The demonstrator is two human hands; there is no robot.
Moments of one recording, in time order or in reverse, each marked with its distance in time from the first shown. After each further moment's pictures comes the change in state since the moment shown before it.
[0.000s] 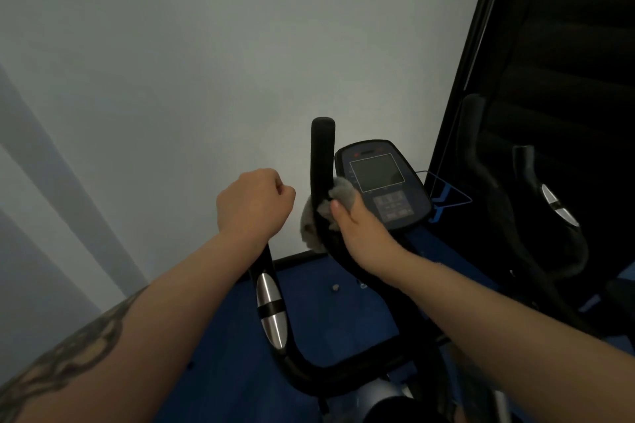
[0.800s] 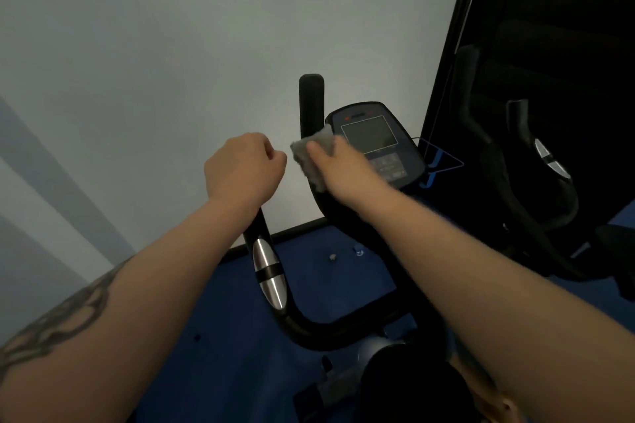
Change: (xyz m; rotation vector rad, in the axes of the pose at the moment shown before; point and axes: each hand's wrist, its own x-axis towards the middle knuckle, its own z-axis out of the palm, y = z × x) left_hand 0.000 -0.001 -0.001 -0.020 0.014 0.029; right_hand 0.017 -0.027 0.009 -0.234 0.234 0.135
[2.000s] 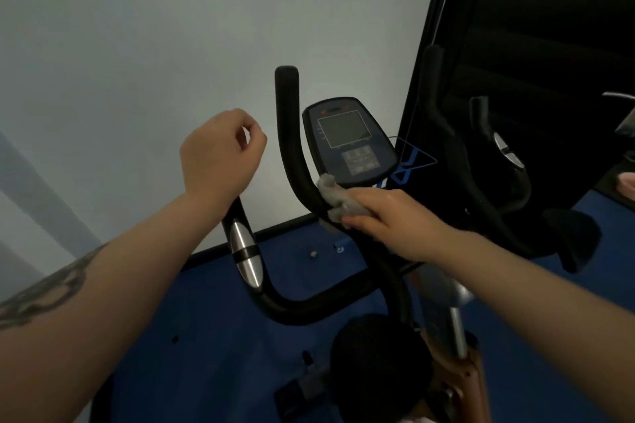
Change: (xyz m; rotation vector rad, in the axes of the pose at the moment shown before) left_hand -0.024 0.005 -0.013 -0.298 0.279 0.217; right_hand -0.075 0.072 -0.076 -0.364 -0.287 -0.358
